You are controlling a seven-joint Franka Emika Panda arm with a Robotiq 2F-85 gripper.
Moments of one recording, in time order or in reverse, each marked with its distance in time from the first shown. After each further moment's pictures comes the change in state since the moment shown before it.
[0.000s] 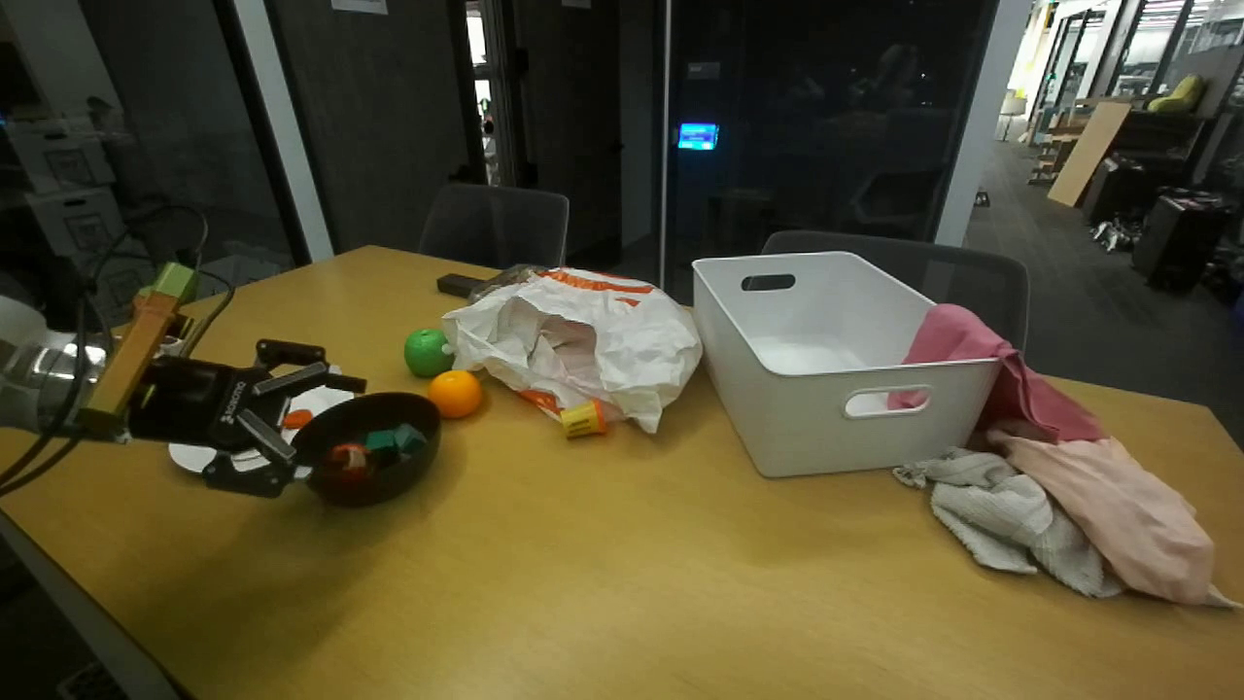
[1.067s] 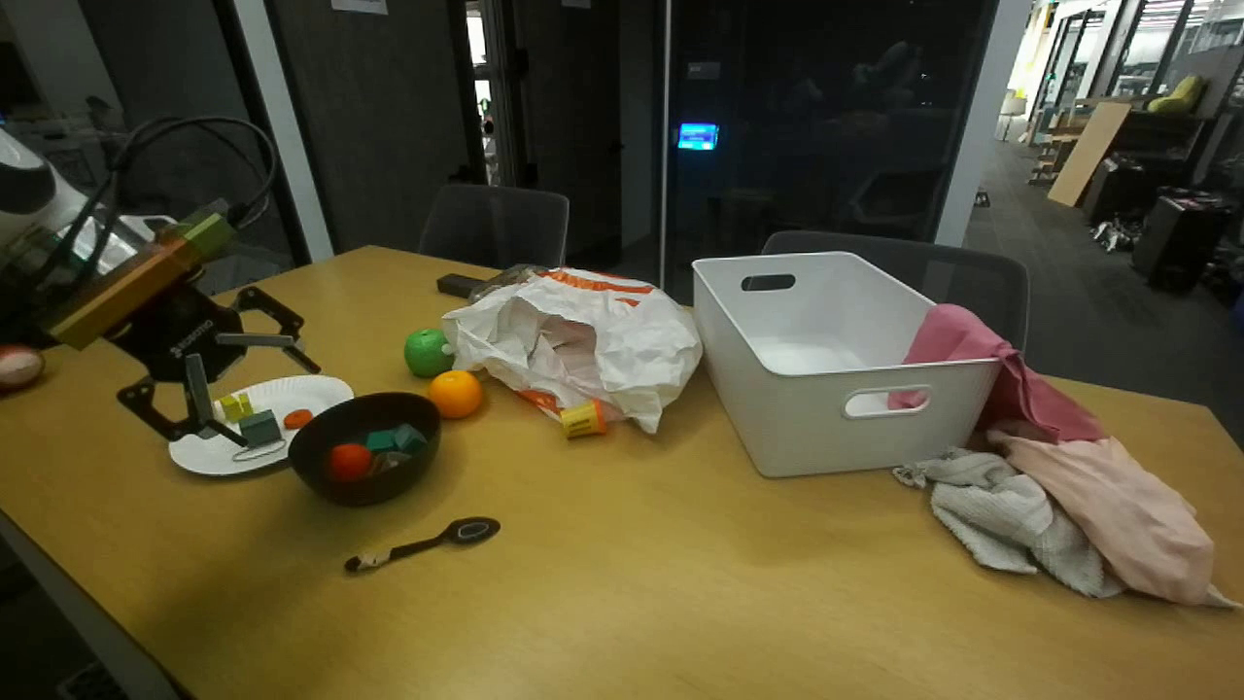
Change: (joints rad) arm 0.004 -0.123 -0.123 0.139 0.590 0.226 -0.193
